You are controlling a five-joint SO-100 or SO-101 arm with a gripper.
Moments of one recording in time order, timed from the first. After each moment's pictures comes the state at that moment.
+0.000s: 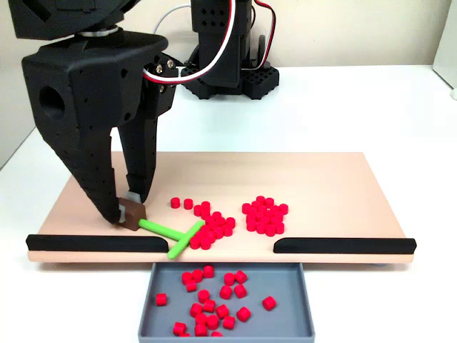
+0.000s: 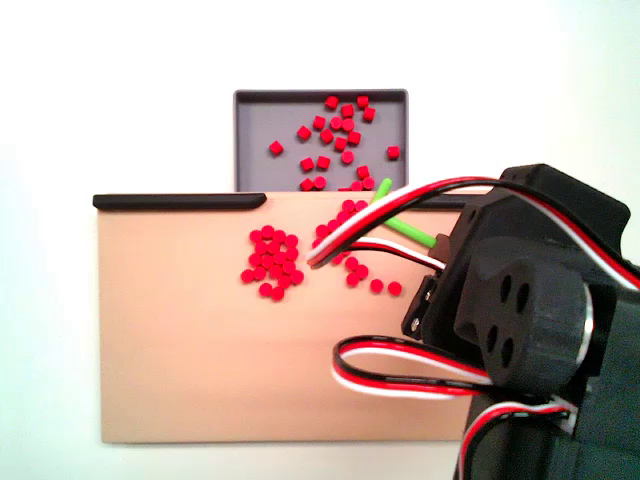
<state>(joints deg) 15.0 56.2 58.9 83.8 -164.5</state>
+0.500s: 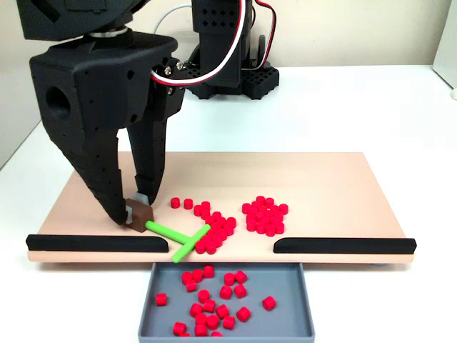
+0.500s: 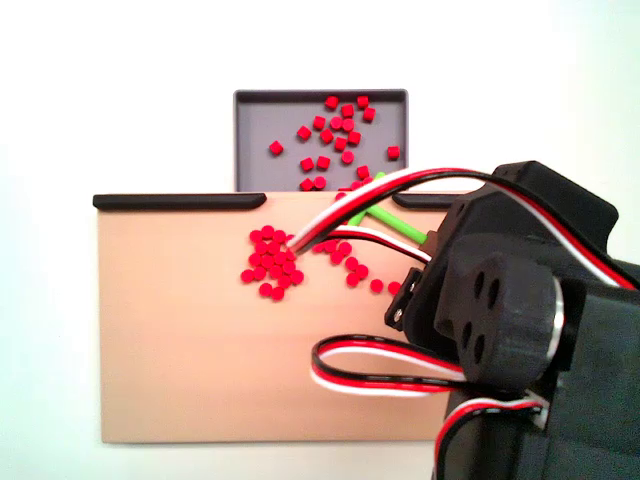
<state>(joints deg) 14.0 56.2 58.9 83.8 -160.3</state>
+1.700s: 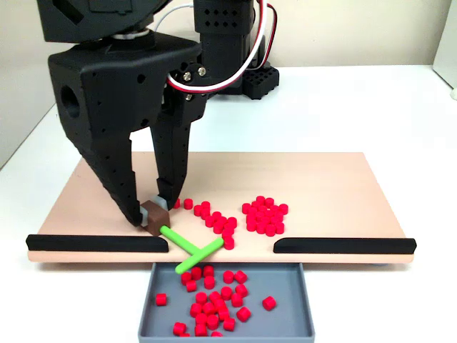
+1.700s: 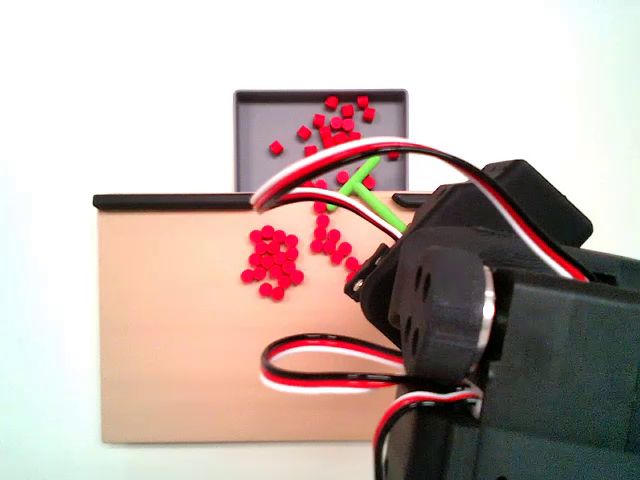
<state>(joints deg) 11.4 56.2 58.9 83.7 -145.2</state>
